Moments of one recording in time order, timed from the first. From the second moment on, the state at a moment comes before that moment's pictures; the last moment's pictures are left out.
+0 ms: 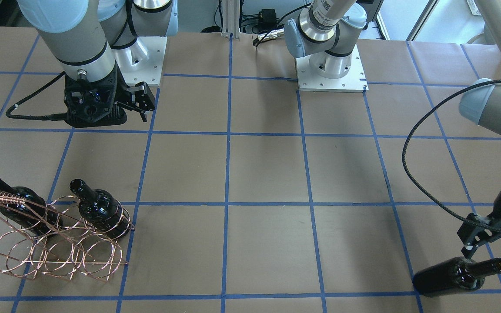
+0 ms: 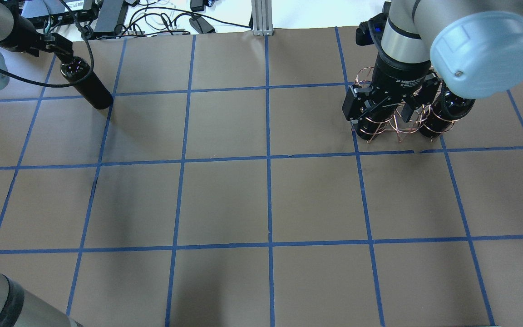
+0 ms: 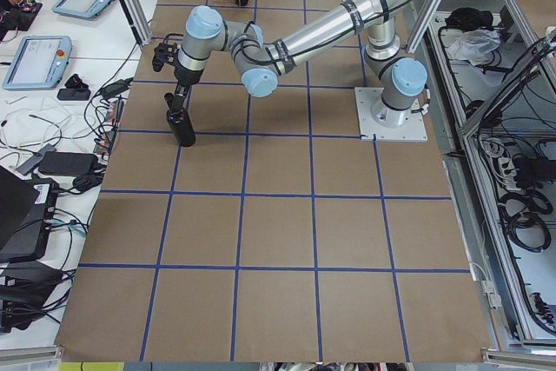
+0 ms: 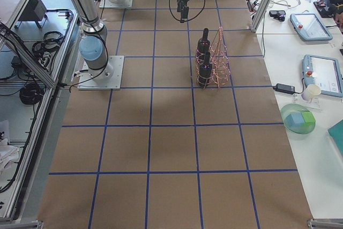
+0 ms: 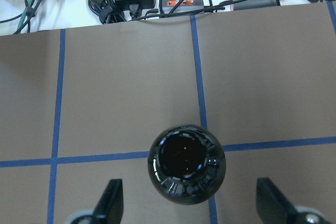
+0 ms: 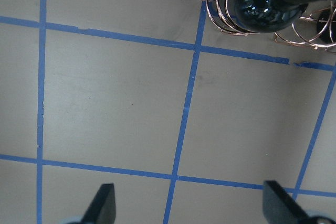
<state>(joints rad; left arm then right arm) -1.17 -1.98 -1.49 -0.80 1.44 0.45 1.63 -1.51 1.61 -1.56 -1.60 -0.09</state>
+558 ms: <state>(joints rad) -1.17 -2.00 -1.48 -0.75 1.41 0.47 1.63 -1.50 1.61 -1.60 -1.62 -0.09</state>
